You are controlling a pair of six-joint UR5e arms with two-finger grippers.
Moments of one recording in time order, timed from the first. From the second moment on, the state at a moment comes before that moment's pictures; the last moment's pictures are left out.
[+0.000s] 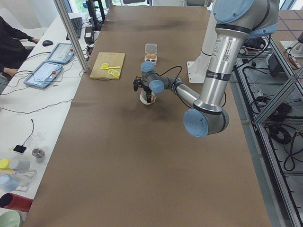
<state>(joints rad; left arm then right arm) -0.66 -1.86 -1.70 -1.87 -2.04 -1.15 1.56 -1.56 1.69 -1.72 2.39 0.00</state>
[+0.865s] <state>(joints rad) -0.66 -1.86 -1.74 -1.86 -2.03 -1.15 1.56 -1.56 1.69 -1.72 2.39 0.00</state>
